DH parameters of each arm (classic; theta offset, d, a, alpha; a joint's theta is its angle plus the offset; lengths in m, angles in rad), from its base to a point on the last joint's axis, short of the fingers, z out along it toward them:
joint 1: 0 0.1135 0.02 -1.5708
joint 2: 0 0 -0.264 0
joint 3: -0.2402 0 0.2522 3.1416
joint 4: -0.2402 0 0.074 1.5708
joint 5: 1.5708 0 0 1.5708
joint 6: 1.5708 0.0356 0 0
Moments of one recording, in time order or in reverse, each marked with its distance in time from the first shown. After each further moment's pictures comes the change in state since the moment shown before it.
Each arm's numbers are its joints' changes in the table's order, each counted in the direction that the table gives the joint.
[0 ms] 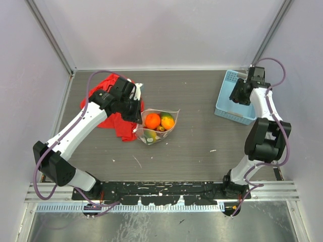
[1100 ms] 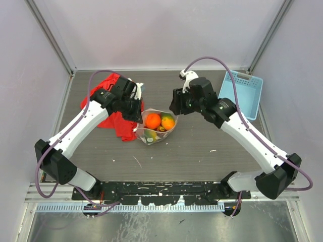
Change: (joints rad) left arm 0.000 0.021 -0.016 -0.004 -0.002 -0.004; right arm 0.831 -0.437 0.078 0.007 0.029 0.067
